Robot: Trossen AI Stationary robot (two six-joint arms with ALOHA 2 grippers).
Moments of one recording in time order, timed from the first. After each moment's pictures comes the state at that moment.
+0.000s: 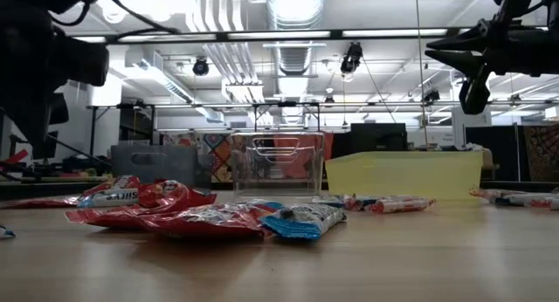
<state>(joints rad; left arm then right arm) -0.27 0.88 0.54 -0.79 0.07 -0.87 -0.13 0.14 0.01 0.30 0.09 0.76</state>
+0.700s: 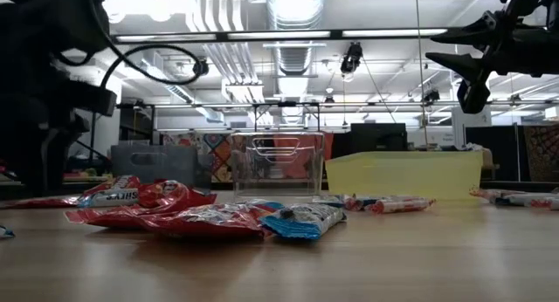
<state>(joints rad) -0.32 1.20 0.54 -0.81 -0.17 -0.68 -0.13 0.14 0.01 0.29 0.02 0.72</state>
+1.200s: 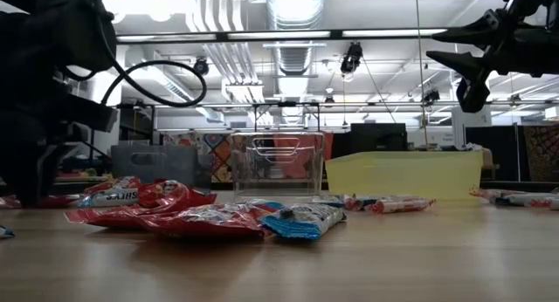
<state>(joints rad) -0.33 1.33 0.54 -0.79 -0.10 -0.68 -0.13 0.14 0.01 0.29 -0.01 0.69</state>
